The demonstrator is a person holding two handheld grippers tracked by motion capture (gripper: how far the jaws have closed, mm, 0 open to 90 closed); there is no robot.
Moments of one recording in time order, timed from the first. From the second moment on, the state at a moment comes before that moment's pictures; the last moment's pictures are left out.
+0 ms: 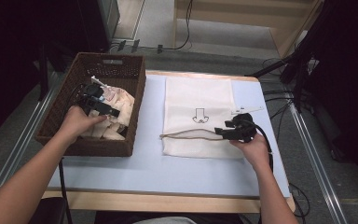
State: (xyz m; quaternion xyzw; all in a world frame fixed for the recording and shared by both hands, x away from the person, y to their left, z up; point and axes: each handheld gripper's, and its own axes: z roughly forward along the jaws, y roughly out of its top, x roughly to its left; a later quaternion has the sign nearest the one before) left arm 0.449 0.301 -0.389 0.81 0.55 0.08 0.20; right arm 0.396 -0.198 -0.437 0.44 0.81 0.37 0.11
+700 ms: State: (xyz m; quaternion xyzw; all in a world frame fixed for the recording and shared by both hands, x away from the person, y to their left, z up) left arm 0.462 0.300 -0.425 0.81 0.54 0.07 0.22; right arm 0.398 -0.196 -0.438 0.44 0.81 0.37 0.11
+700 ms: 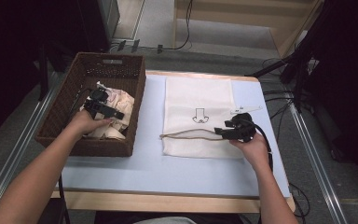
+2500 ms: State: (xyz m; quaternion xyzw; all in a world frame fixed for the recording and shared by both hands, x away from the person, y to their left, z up) left arm 0.477 0.300 -0.386 0.81 0.55 0.05 0.20; right arm 0.391 -0.211 -0.435 0.45 0.80 0.38 0.13
